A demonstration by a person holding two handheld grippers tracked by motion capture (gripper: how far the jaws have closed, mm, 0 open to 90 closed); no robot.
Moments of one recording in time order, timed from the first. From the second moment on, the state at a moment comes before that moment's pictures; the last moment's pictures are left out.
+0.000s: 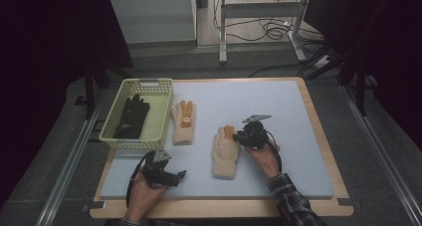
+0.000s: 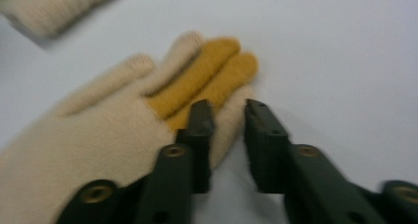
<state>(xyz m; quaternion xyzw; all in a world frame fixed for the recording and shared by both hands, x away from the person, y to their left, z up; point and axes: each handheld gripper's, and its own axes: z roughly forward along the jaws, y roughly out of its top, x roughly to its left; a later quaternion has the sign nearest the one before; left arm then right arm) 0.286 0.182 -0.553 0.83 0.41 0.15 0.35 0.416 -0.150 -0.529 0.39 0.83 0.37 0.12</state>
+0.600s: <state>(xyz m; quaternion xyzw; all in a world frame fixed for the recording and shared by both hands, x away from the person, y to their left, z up) 0.286 0.182 -0.553 0.83 0.41 0.15 0.35 0.411 -0.152 -0.509 0.38 0.82 0.40 0.15</state>
